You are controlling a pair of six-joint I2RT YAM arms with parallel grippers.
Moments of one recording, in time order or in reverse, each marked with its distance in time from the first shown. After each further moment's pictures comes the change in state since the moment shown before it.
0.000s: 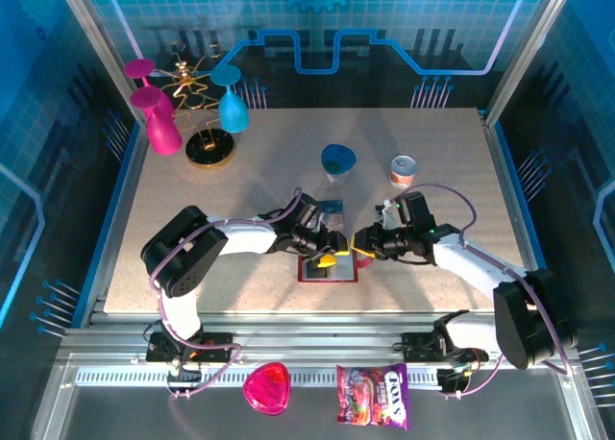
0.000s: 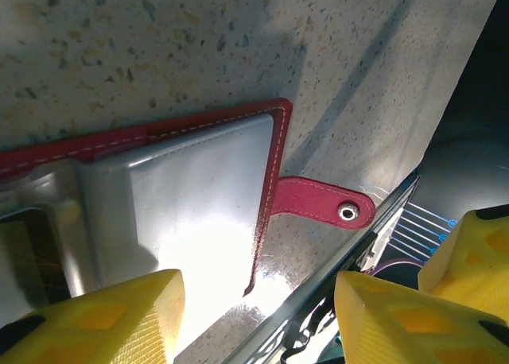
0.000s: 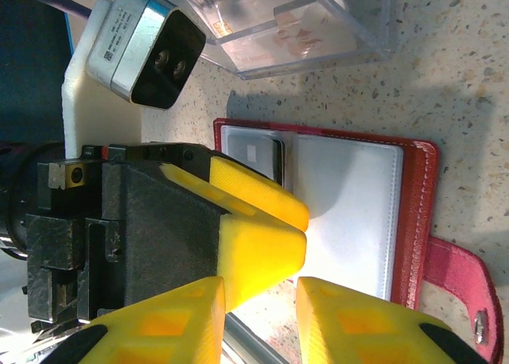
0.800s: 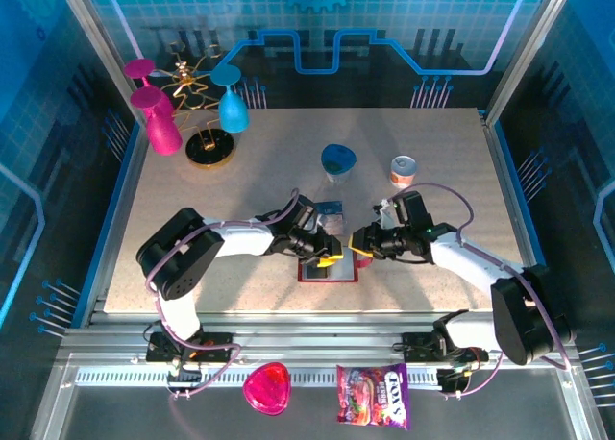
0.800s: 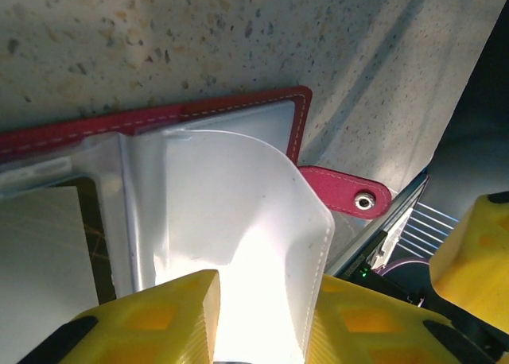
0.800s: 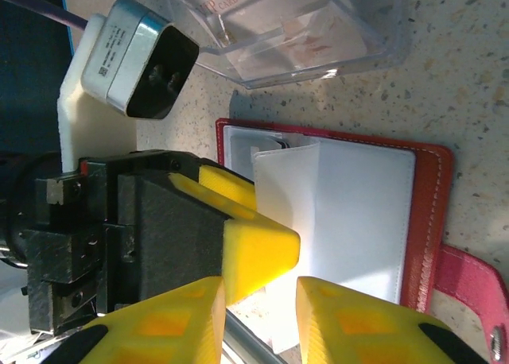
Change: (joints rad) left arm 0.002 -0.023 -0.031 -0.011 -0.013 0.018; right arm 0.013 0.023 0.006 0.017 0.000 0.011
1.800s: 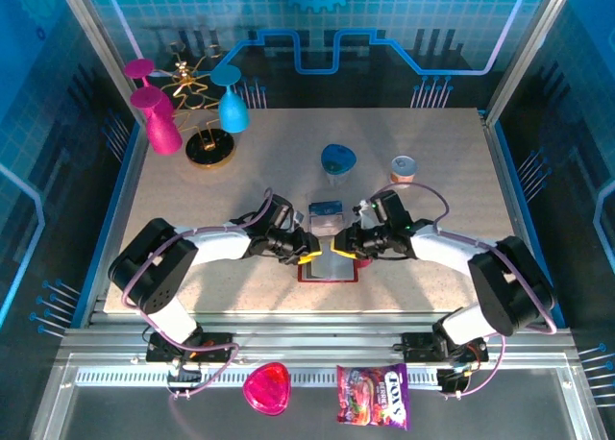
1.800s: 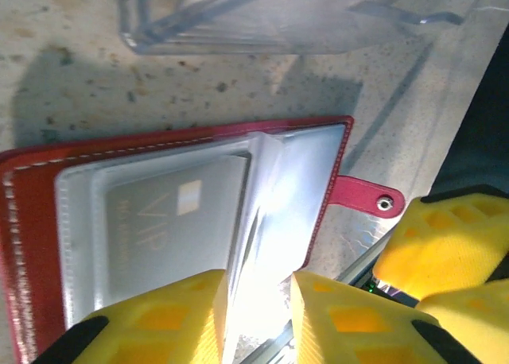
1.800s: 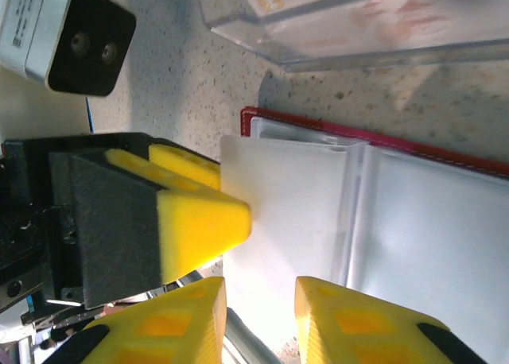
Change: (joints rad) left arm 0.103 -0.169 -0.146 -0.029 -0.039 0.027; right arm 0.112 0.168 0.055 0.128 -0.013 0.053
